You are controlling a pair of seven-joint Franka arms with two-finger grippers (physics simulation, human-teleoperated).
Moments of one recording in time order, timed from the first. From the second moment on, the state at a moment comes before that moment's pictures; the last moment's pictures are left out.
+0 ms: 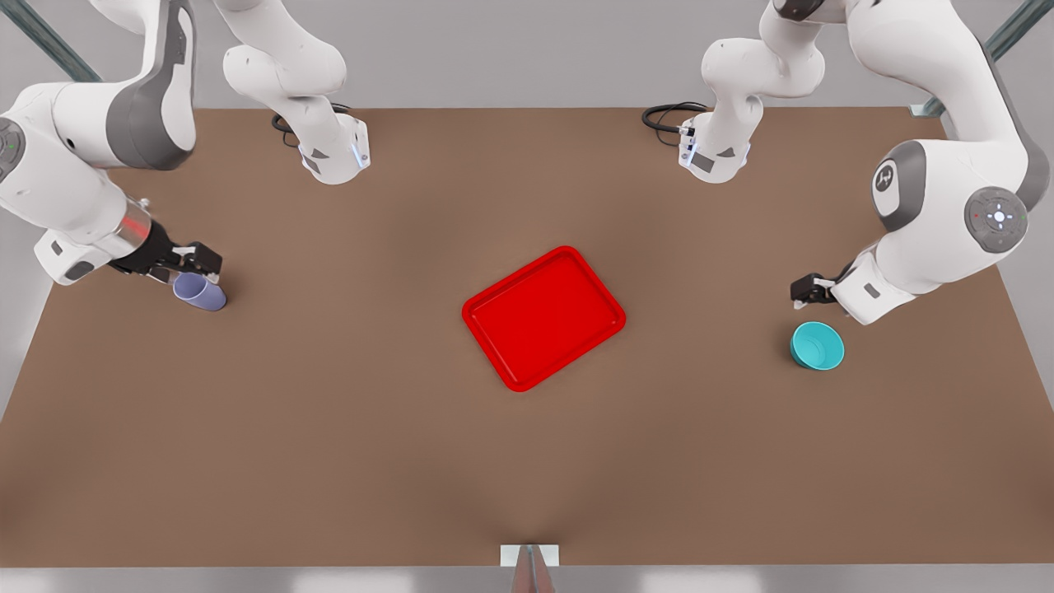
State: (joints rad) left arm -0.16 0.17 0.13 -1.54 -0.05 1.62 0.11; right arm 0.03 0.02 -0.05 -1.61 0.01 1.60 0.00
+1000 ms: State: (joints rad) left arm 0.20 0.64 0.15 -1.75 -0.17 2.05 0.63; right arm -0.06 0.03 -0.05 -1.60 0.01 1.60 0.00
